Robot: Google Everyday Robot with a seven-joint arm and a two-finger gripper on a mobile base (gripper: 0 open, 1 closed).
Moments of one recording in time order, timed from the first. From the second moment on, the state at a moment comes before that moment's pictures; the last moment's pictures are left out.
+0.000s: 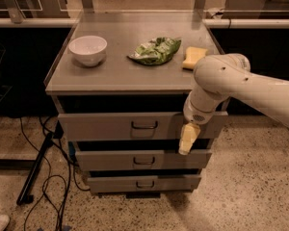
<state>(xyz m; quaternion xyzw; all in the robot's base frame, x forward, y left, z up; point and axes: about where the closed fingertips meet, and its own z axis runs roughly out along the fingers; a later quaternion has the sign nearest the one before) 0.575 -0.144 0.683 -0.62 0.77 0.02 0.11</state>
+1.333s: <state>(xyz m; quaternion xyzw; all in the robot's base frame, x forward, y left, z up) 0.511 -0.169 0.682 -0.62 0.78 0.03 0.09</state>
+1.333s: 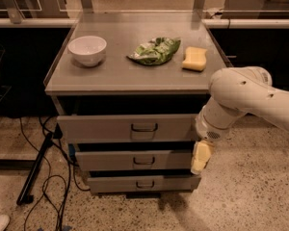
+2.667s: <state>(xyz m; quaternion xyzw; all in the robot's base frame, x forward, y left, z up) 0.587 -0.161 0.686 -0.62 0.78 0.00 0.11</state>
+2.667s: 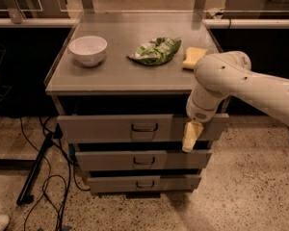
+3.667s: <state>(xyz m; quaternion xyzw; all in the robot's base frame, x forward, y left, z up) 0.545 -0.156 0.652 -0.62 0.78 0.03 0.08</state>
